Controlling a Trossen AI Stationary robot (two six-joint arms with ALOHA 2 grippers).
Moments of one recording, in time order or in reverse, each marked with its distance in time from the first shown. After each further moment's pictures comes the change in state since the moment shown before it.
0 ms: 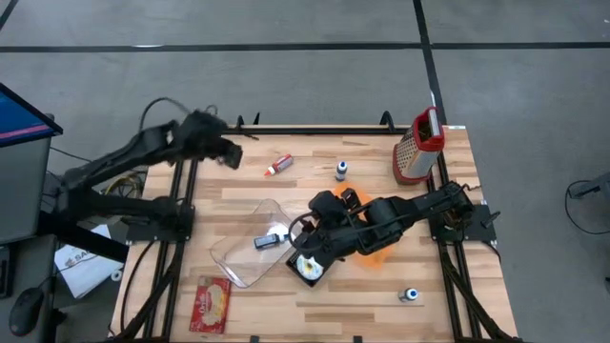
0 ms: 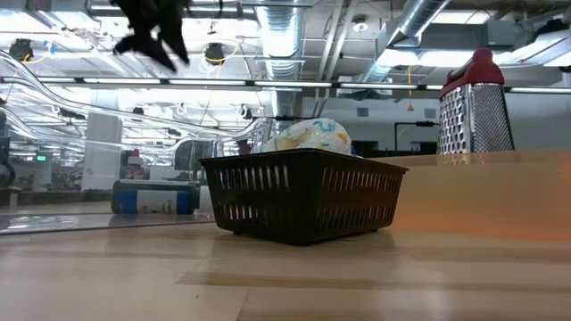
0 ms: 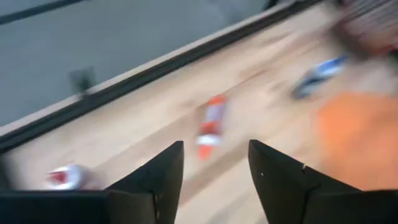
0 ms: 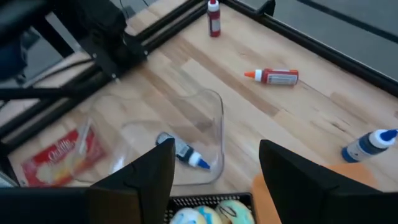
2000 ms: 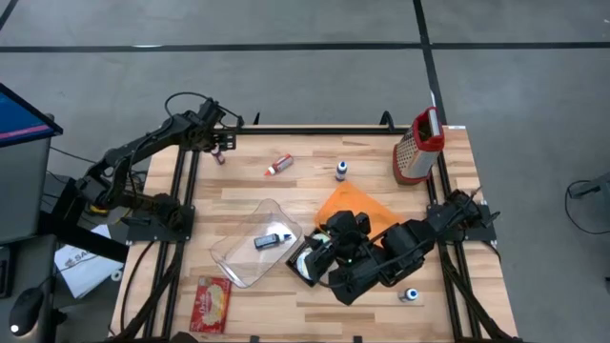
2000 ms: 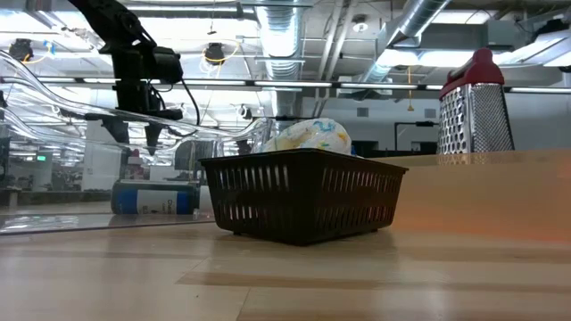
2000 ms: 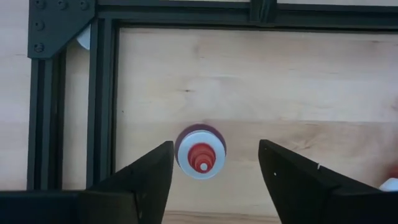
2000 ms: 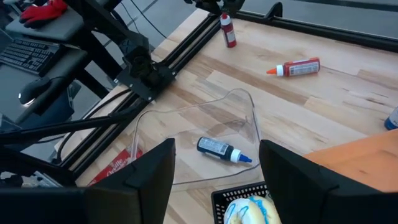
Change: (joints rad) left arm 0.505 0.287 -0.235 0.103 0.035 -0.128; right arm 0.152 -0.007 0.000 0.011 0.147 0.299
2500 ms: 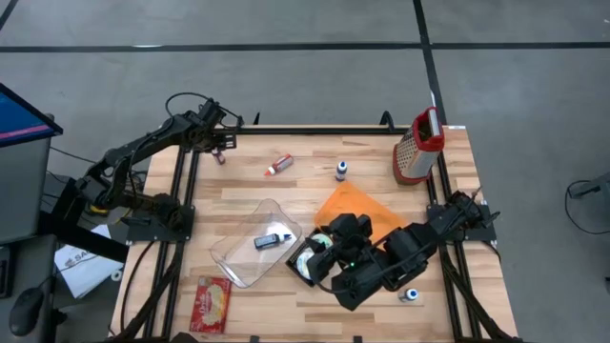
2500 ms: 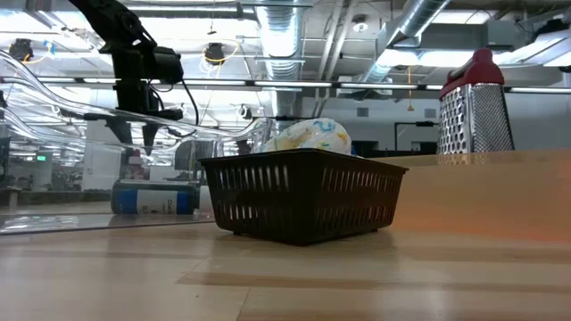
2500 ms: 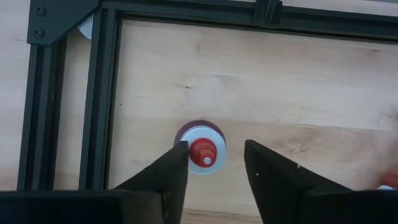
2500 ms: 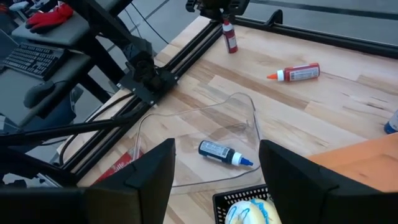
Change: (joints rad) left arm -0.008 0.000 0.000 -0.005 -0.002 -0.071; right arm 0.026 0.000 0.000 0.000 0.036 0.008
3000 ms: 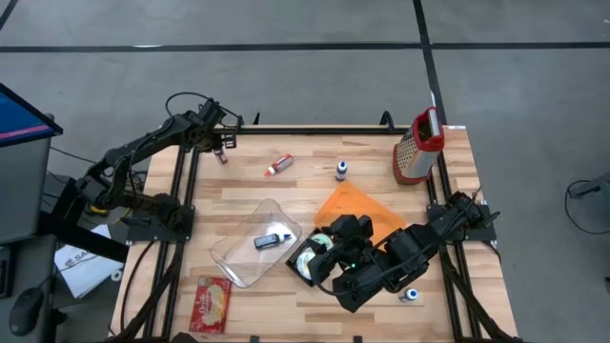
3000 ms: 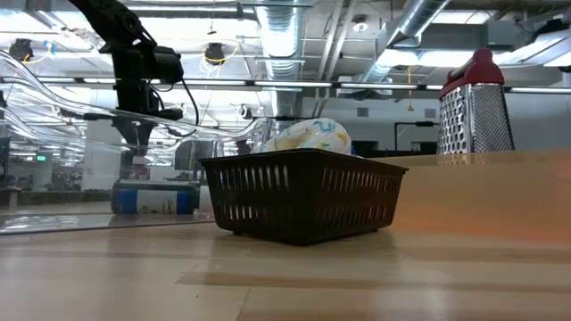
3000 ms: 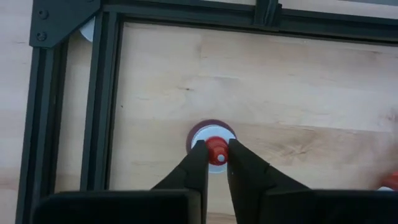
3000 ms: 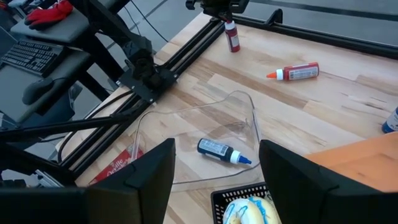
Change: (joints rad) left arm 0.000 0.000 0.001 0.001 -0.002 0.001; right arm 0.006 0.000 0.000 -0.011 0.001 0.000
